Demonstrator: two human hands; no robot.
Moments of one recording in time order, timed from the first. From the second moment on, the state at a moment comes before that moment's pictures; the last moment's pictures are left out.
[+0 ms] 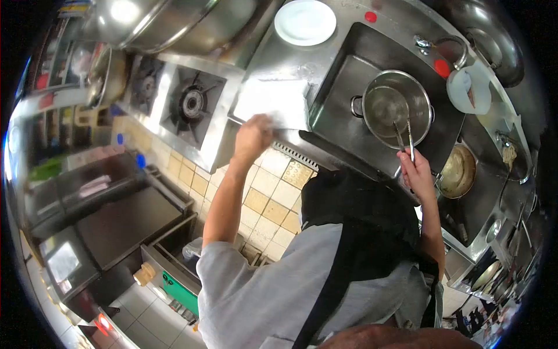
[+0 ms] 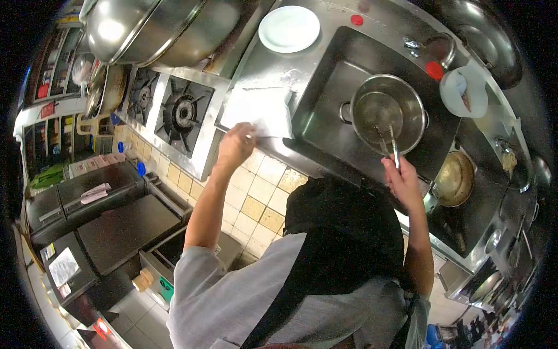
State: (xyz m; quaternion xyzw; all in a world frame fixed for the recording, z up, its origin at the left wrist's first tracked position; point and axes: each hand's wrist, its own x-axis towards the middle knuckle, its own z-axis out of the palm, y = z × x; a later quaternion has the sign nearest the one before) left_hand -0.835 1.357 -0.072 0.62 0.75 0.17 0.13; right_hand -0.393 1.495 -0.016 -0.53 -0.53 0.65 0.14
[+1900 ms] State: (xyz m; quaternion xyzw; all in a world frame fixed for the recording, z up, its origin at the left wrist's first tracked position) left_hand -0.833 1.483 0.018 0.51 0.75 0.40 0.15; right_hand -0.549 1.532 0.037 -0.39 -0.70 0.59 0.11
